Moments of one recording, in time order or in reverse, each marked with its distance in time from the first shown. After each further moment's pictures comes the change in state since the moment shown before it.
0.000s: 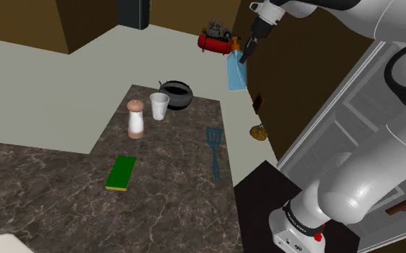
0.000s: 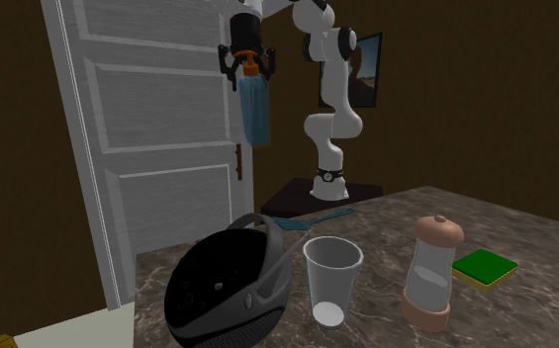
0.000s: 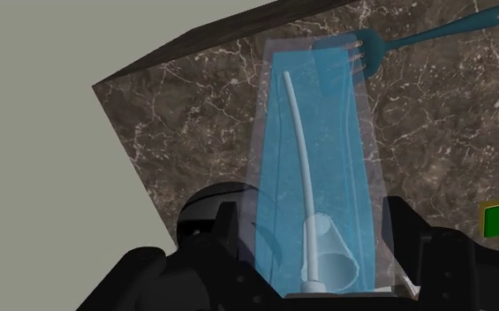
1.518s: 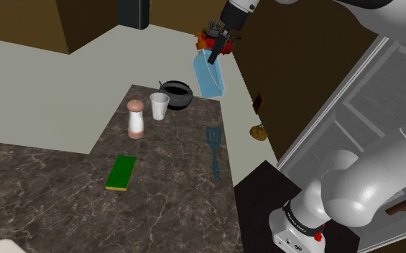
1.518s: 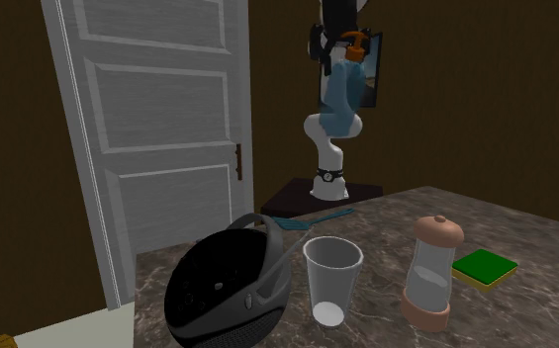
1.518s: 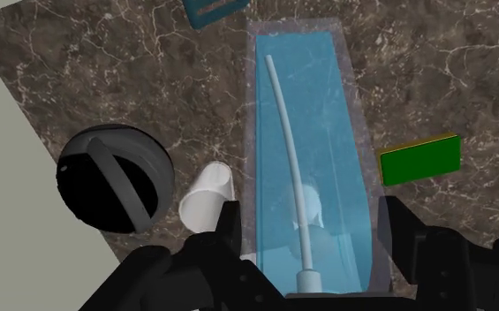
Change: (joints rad) arm 0.169 -0.128 0.264 -0.081 -0.070 0.012 0.443
